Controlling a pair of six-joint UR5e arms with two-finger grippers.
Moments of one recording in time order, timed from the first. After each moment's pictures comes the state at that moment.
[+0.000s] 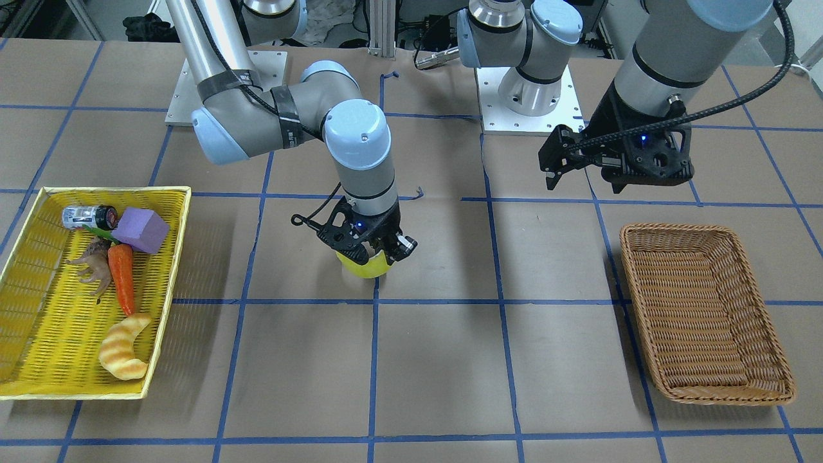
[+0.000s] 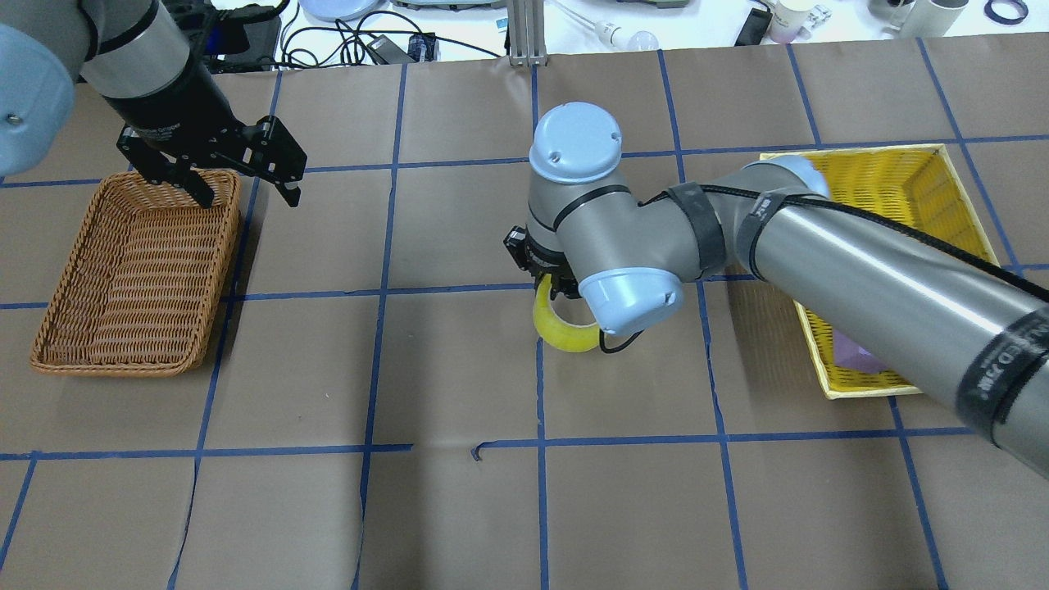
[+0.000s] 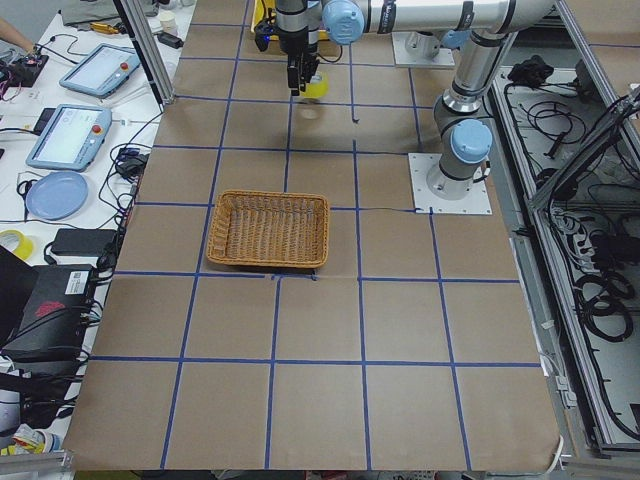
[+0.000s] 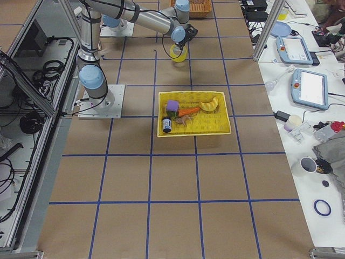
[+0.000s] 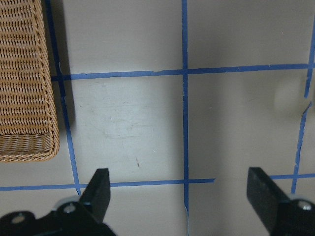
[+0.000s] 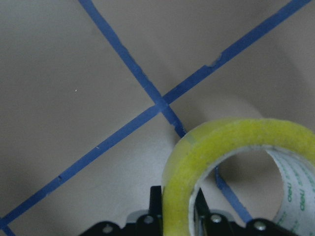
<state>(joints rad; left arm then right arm) -1.49 -1.61 -1.56 -1.58 1.57 0.11 1.99 -1.17 1.77 -2.27 -1.48 1.07</state>
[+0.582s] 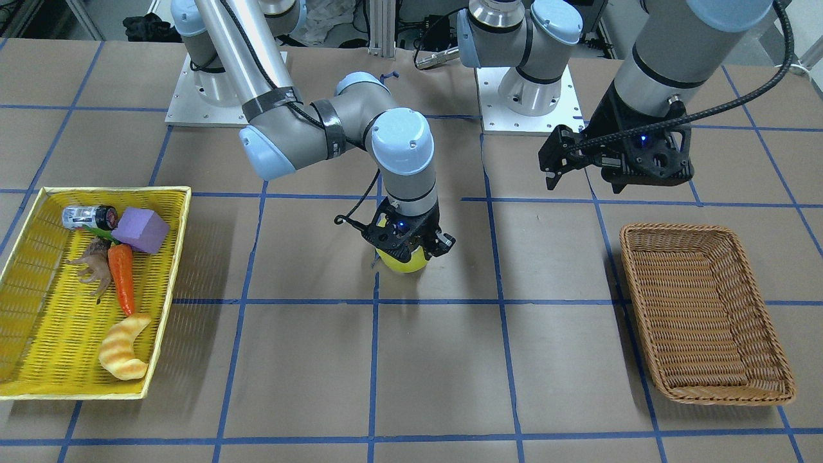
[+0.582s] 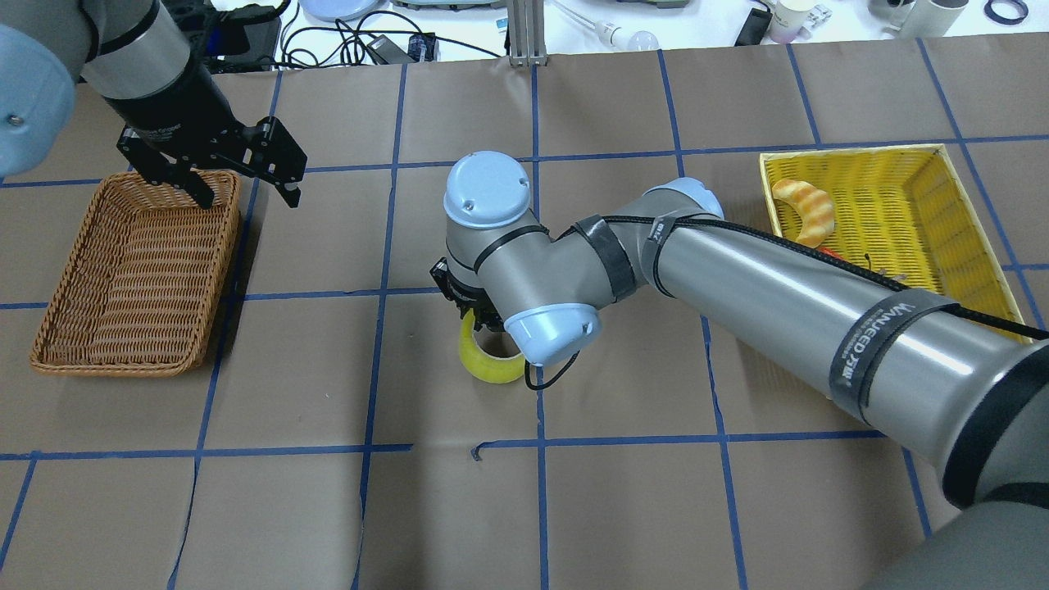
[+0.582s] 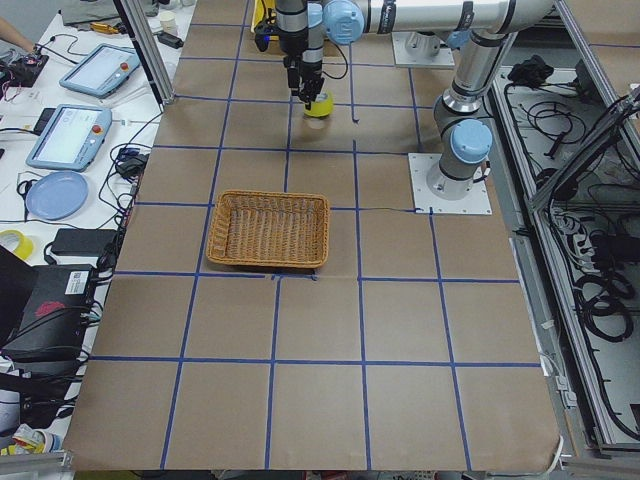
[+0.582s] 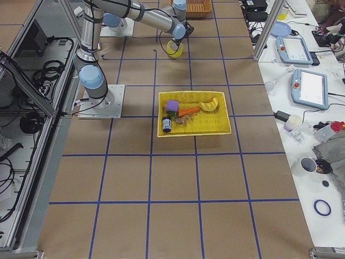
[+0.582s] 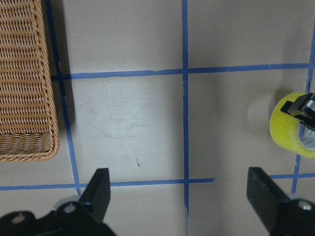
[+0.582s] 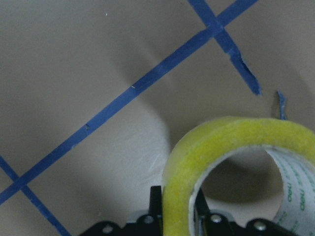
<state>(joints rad) -1.49 -1.61 -1.56 -1.58 1.57 0.11 2.08 -1.09 1.71 -2.29 -1.42 1.17</state>
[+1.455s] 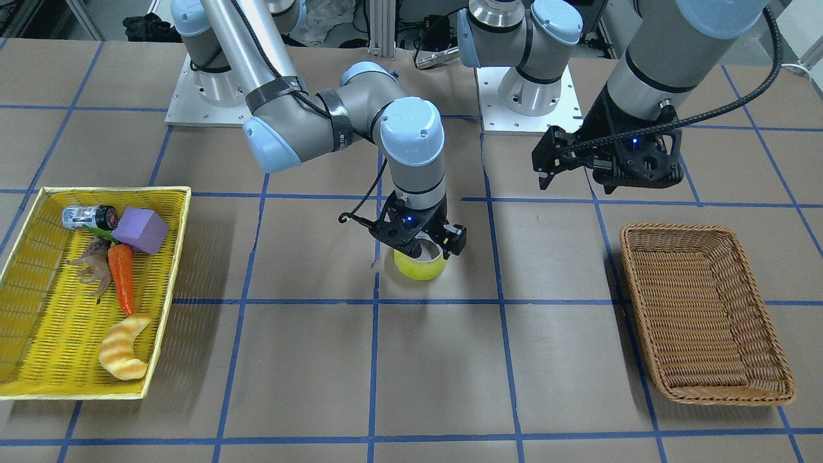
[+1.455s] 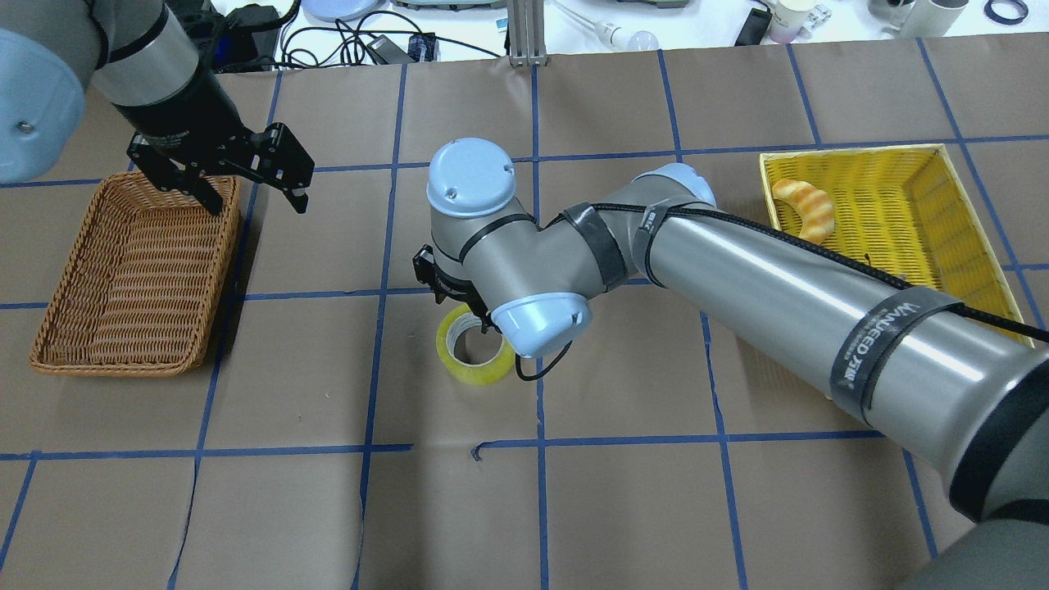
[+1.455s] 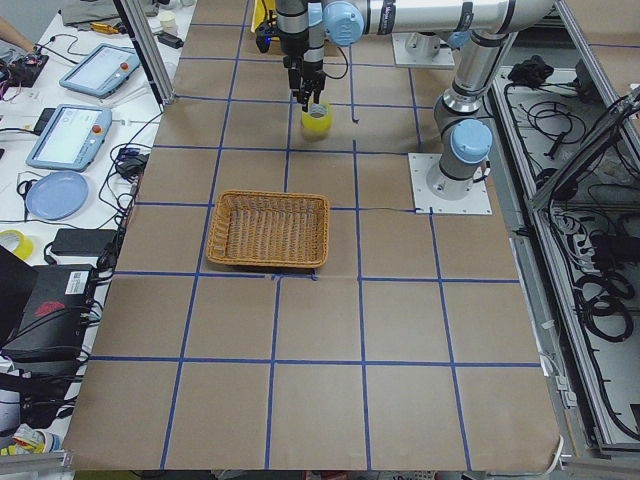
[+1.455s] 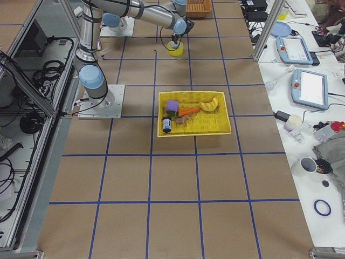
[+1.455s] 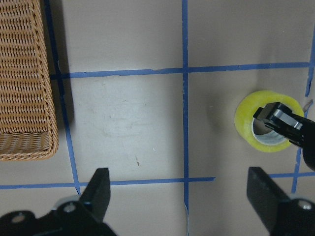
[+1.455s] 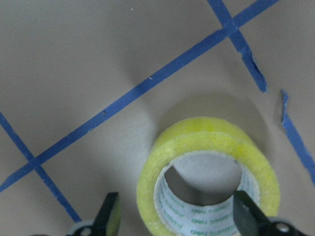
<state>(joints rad) -1.50 -1.61 -1.58 -1.58 1.53 0.10 2.06 -1.13 1.67 -2.20 -1.44 1.04</state>
